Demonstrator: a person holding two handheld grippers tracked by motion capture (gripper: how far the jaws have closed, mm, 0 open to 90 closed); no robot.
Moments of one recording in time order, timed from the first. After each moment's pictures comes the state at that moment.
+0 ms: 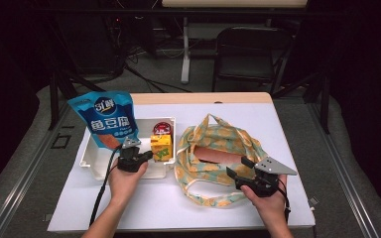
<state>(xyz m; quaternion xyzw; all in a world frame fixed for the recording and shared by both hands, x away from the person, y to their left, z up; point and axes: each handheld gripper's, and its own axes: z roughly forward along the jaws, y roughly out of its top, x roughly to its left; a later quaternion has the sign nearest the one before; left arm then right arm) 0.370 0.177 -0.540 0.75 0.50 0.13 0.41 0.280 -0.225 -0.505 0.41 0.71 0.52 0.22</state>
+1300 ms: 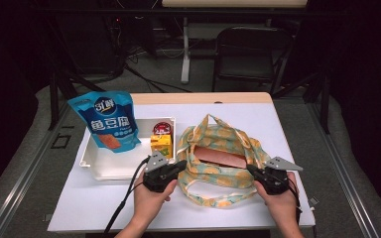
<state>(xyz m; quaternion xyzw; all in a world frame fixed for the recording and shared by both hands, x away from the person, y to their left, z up) 0.305 0.080 -0.508 0.76 0.36 0.12 0.52 0.293 -0.263 -0.532 0.48 0.73 0.43 0.21</state>
